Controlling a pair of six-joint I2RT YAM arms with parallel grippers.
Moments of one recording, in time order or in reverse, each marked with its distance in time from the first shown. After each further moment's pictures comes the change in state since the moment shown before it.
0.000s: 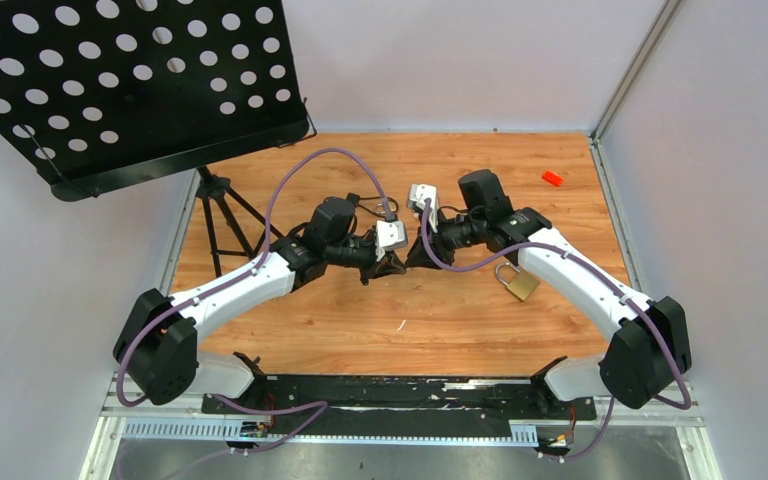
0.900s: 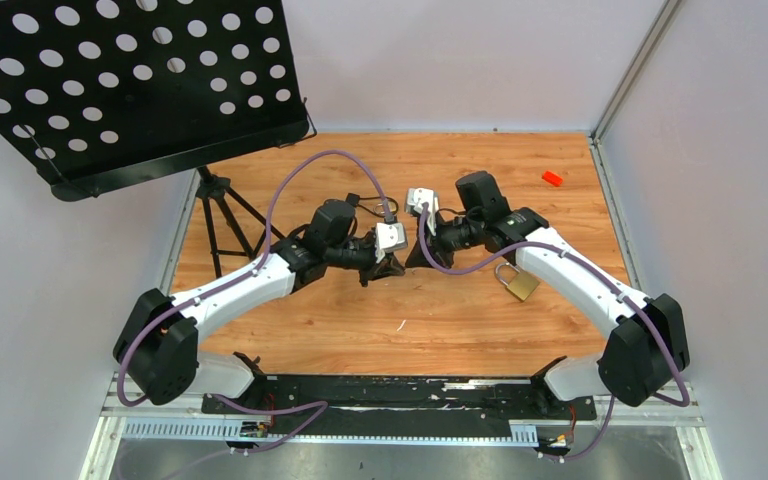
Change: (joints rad) left arm 0.000 0.000 -0.011 -0.008 -0.020 0.000; right arm 0.006 0.012 0.000 -0.016 -0.004 -0.043
